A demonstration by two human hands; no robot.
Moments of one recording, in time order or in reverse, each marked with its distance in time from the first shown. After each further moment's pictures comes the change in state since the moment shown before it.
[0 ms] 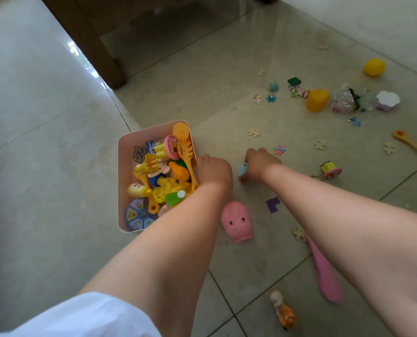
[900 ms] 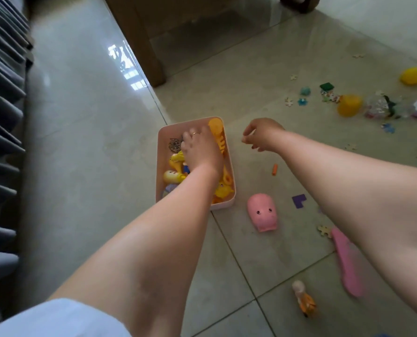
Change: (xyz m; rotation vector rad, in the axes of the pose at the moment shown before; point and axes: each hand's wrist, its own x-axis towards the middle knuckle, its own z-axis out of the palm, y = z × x) left_hand -0.042 -0.087 -0.027 -0.439 0.318 -0.441; right_hand -0.009 -0.074 -0.048 0.372 0.055 -0.178
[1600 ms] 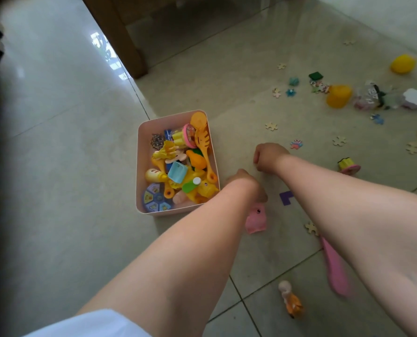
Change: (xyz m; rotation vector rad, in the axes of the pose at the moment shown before) left_hand -0.060 0.088 0.049 -0.027 -0.896 -0.118; right_hand -0.001 0.081 0.023 -0.424 -0.067 0.060
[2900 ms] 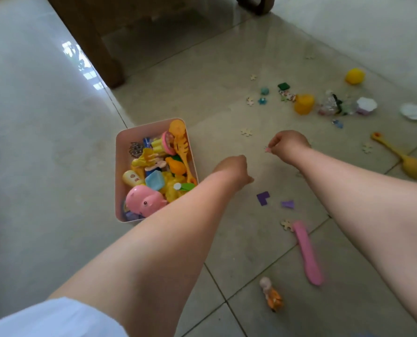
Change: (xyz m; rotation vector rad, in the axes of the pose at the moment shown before) left_hand 0.006 0.016 -0.019 0.102 0.232 0.510; right_hand -0.026 0.066 -0.051 0.287 0.230 0.295
